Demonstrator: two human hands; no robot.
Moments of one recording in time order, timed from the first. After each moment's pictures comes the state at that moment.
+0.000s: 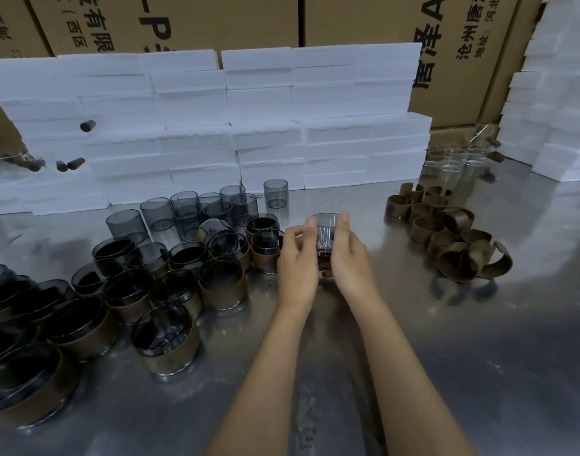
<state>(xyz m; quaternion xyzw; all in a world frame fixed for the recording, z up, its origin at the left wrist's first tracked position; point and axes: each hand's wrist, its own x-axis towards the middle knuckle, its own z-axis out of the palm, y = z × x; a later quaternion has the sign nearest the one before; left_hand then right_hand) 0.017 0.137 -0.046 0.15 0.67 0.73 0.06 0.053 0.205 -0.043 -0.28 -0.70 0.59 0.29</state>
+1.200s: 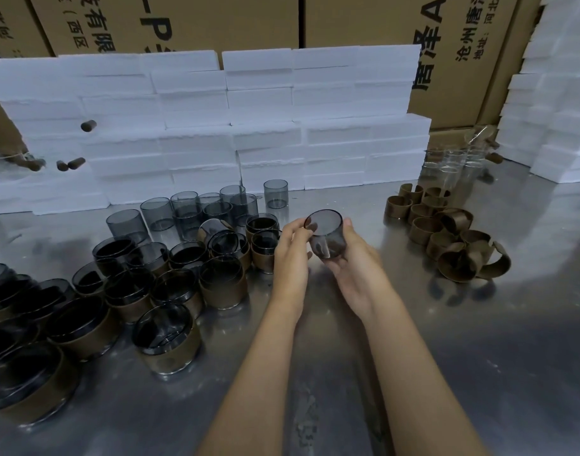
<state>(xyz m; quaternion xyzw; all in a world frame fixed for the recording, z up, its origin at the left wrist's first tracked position) 0.010 0.131 -0.040 0.15 0.58 0.79 0.14 0.057 0.210 -0.038 -0.22 -0.42 0.84 0.27</state>
